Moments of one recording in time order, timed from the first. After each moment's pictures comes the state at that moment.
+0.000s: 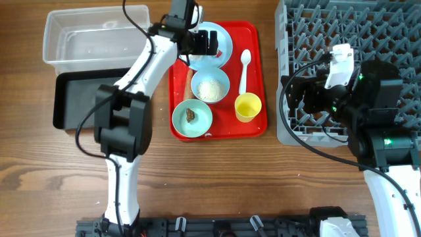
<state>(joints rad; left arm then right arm) -0.32 2.29 1.90 -0.58 0.18 -0.26 0.04 1.06 1.09 -0.65 -0.36 0.07</state>
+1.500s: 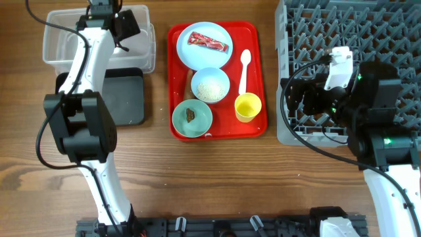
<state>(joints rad) 0.01 2.20 1.91 -0.64 -0.18 -0.32 0.04 1.06 1.09 -0.67 -0.36 0.09</state>
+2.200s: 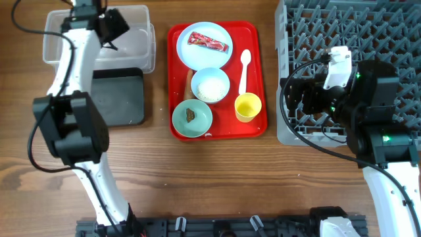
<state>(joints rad) 0.10 2.19 1.90 -0.64 0.05 -0.42 0.04 1.07 1.09 -0.67 -0.36 0.09</state>
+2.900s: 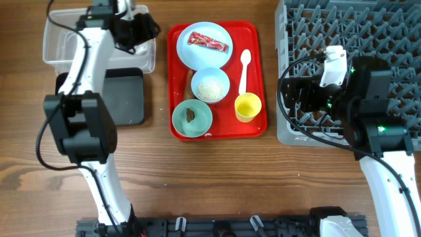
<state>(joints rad) 0.00 2.19 1.90 -0.72 0.37 -0.33 0.04 1.13 1.09 -0.68 -0.36 0.09</state>
